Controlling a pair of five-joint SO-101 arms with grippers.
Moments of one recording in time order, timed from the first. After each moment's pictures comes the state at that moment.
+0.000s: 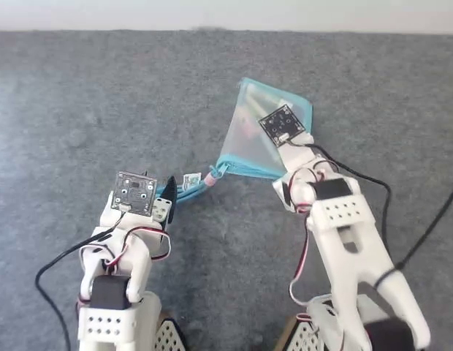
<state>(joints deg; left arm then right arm) -3.1 -95.1 88.4 49.4 -6.2 -14.4 -28.6 50.4 44.9 20.7</state>
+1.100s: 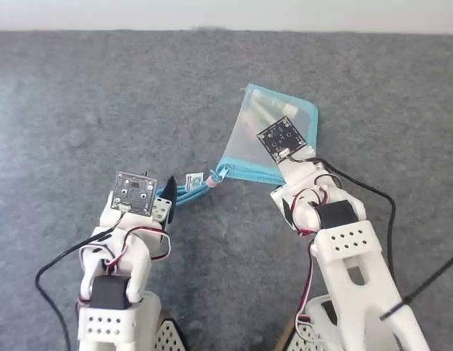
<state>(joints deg) -3.1 -95.1 88.4 49.4 -6.2 -17.1 -41.1 56.5 46.4 20.3</state>
